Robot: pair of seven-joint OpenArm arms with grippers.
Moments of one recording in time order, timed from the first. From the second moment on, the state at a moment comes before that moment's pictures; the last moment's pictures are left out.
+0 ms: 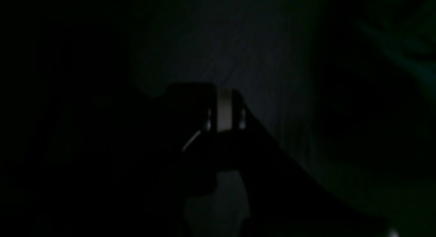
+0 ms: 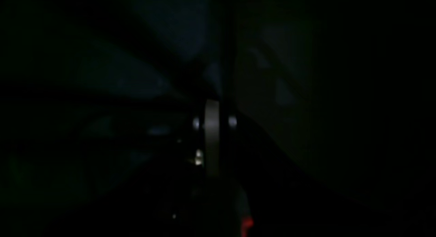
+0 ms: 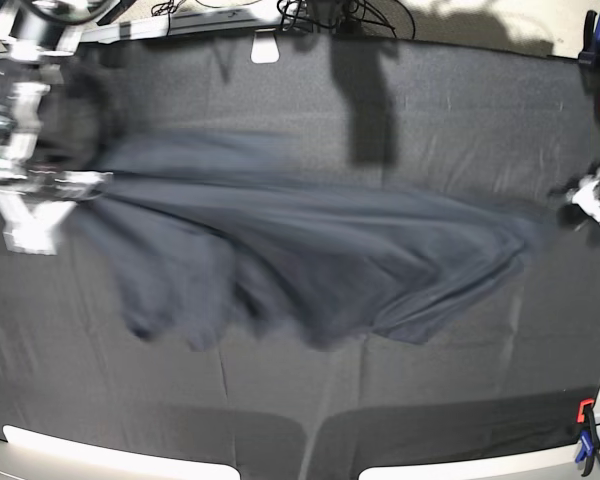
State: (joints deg) left arm 0.3 -36.1 -16.1 60.4 -40.0 -34.6 35.6; right arm -4.4 26.5 30.2 90.7 18.4 21.2 -69.8
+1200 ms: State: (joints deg) left arm -8.8 -21.3 -5.6 87.7 -30.7 -24.8 37.6; right arm -1.1 34.6 32.1 90.7 32.5 23.5 -70.2
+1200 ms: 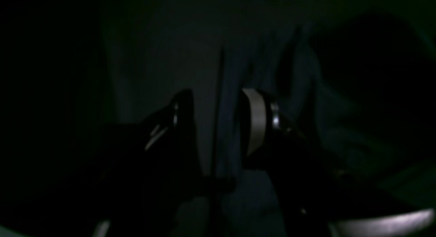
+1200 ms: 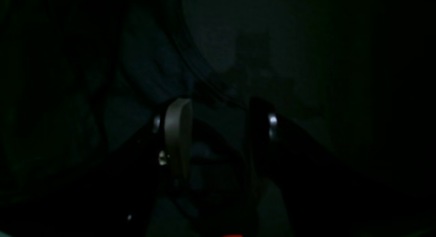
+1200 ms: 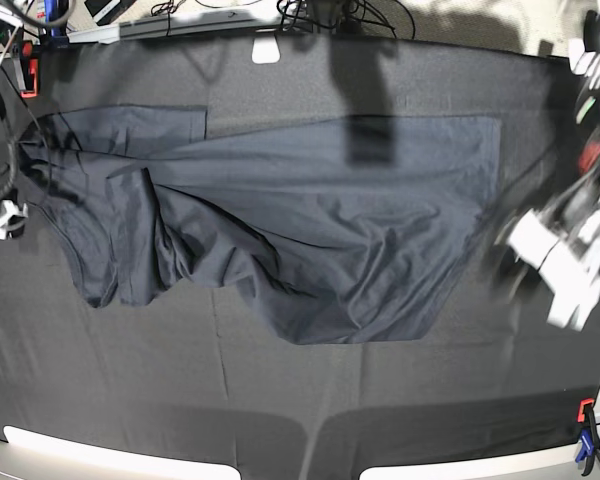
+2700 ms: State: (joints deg) left arm -39.7 -12.7 4.6 25.7 -17.7 -19.2 24.7; right arm -1.2 34.6 32.1 90.7 38.8 25.6 -70.5
